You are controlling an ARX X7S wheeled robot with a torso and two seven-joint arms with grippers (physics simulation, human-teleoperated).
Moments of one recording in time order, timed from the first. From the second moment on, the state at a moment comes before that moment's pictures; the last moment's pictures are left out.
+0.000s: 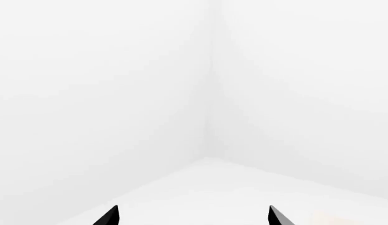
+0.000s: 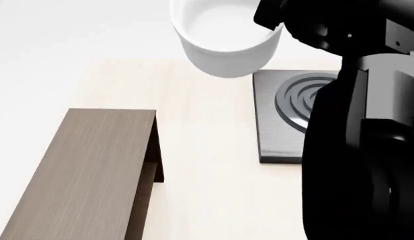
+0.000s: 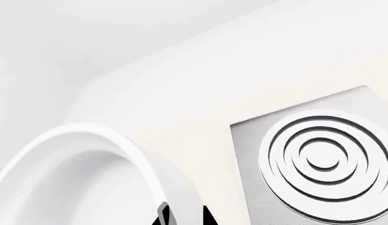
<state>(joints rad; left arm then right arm) -0.41 -0.33 -0.10 0.14 -0.22 -0.34 -0.49 1.80 0.08 0.43 1.31 -0.03 0.92 0.05</state>
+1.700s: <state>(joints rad) -0.41 -0.34 -0.08 0.13 -0.23 -0.34 -0.51 1.44 0.01 -0.13 0.53 1.16 1.37 0.47</state>
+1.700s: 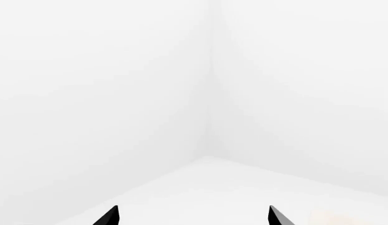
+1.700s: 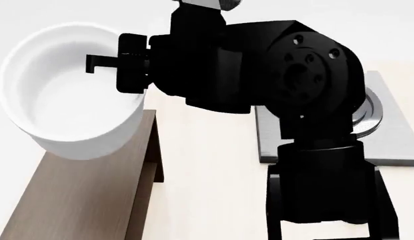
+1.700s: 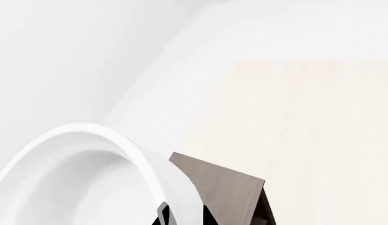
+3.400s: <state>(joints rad) -0.41 -0.35 -0.05 0.10 -0.22 -0.31 -0.53 1.30 0.06 -0.44 0.52 1.38 1.19 0.46</state>
